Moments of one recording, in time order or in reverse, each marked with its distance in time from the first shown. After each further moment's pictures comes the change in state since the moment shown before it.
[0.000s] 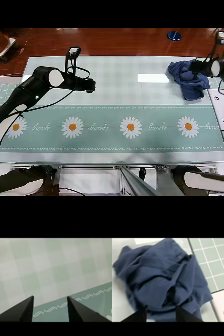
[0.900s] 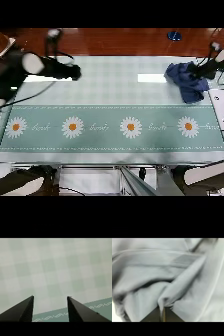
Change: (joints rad) left arm 0.141 0.112 0.125 0.077 -0.169 -0.001; right arm -0.138 -0.272 0.353 0.486 0.299 -0.359
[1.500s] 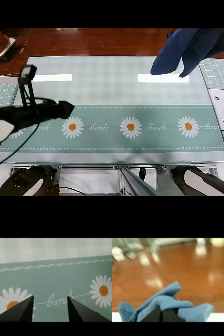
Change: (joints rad) left arm -0.143 0.616 -0.572 -0.040 0.012 -0.209; right arm 0.000 0.554 0.225 0.466 0.009 -0.227
